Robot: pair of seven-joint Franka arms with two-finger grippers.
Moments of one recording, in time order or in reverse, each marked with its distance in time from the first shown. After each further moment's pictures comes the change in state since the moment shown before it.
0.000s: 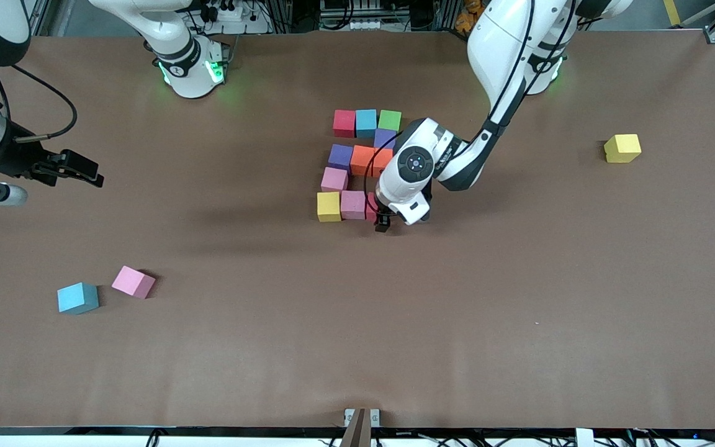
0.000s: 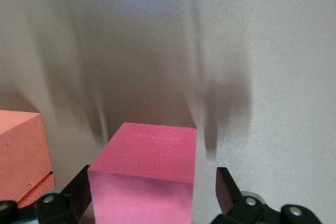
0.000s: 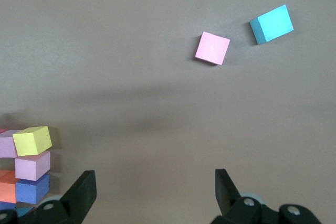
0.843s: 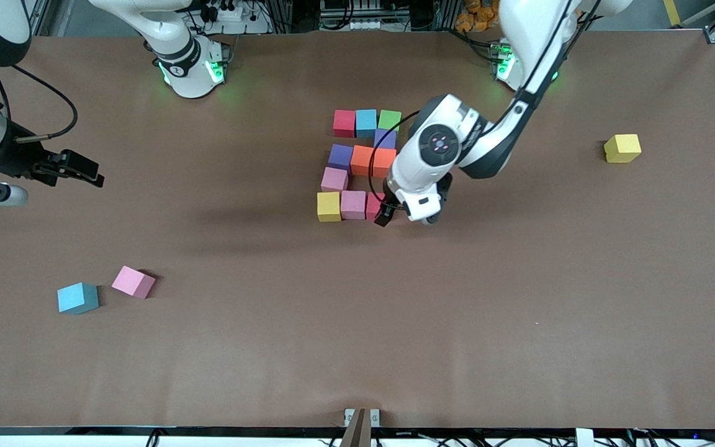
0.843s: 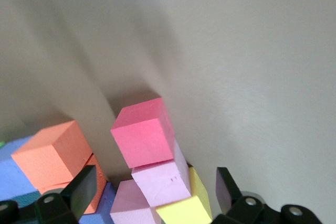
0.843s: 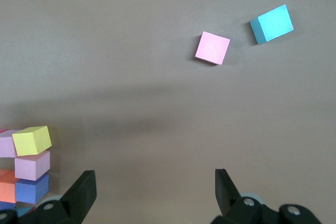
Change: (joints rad) left arm 0.111 -0.212 -0.040 0.020 0.028 -0.193 0.411; right arm 0.001 0.000 0.000 -0.001 -0.001 0.000 0.000
